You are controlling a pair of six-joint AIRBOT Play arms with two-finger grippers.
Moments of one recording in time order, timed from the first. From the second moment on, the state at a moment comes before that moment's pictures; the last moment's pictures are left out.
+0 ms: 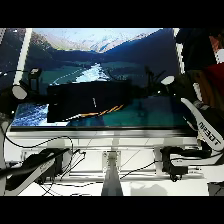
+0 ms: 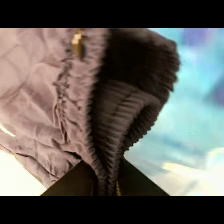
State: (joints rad) left arm 0.11 -1.00 0.75 1.37 -1.01 -1.30; right arm 0.15 -1.46 0.96 -0.65 0.94 1.15
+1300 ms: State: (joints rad) left arm 0.11 -0.97 0.83 1.43 -1.00 -1.30; right arm -0.98 -1.00 1.88 -1.58 1.64 1.92
